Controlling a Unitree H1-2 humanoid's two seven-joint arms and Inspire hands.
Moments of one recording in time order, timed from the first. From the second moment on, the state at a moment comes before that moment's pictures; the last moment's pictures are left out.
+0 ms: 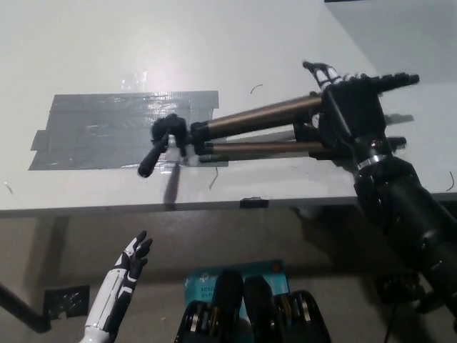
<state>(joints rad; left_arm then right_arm) 0.05 0.16 -0.08 0.00 0.13 -0.15 -0.07 -0.87 -0.25 0.51 0.80 -0.96 -0.09 -0.63</state>
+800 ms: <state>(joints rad) 0.04 0.16 -0.08 -0.01 0.12 -0.15 -0.09 -1.15 -0.23 0.51 1.05 -0.96 -0.21 -0.63</state>
